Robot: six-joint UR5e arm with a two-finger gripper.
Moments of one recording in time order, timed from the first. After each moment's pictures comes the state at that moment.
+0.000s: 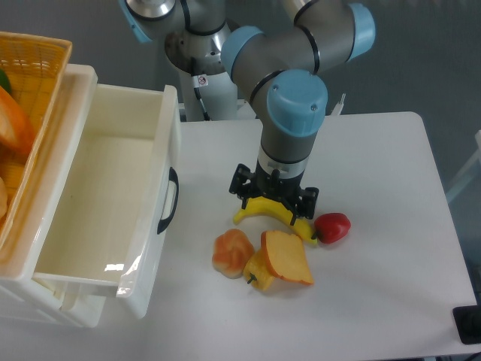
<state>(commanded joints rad) 2.50 -1.91 -1.54 -1.19 1.48 0.81</state>
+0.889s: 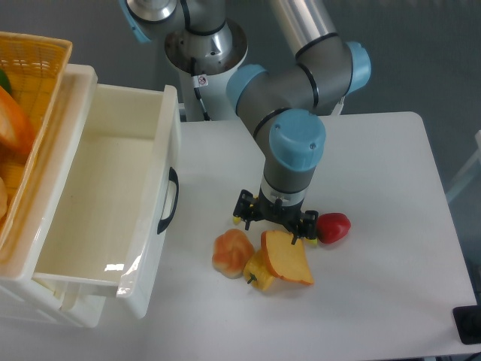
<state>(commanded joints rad) 2.49 -2.01 -1.54 -1.12 1.48 0.78</state>
